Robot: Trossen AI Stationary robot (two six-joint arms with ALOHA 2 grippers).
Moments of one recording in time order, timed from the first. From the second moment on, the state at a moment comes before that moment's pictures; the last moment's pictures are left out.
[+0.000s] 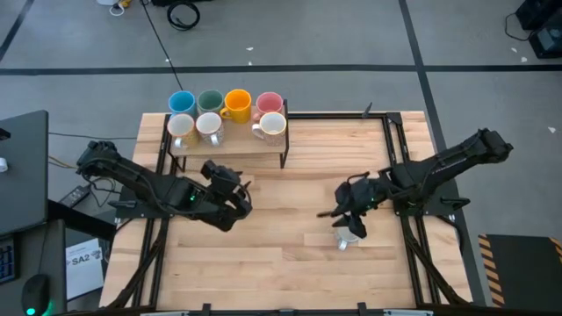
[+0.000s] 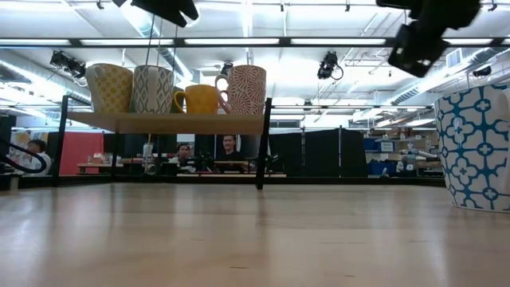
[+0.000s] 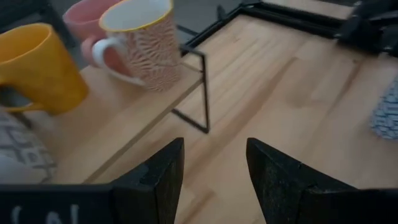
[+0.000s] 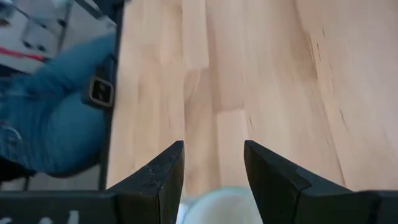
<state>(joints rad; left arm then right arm) -0.42 1.39 1.27 -0.90 -0.96 -0.85 0.30 1.11 0.79 -0.42 -0.10 0.54</state>
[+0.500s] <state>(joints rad) -0.44 1.39 1.27 -0.87 -0.96 -0.83 0.44 1.11 0.79 -0.72 0.10 0.60</state>
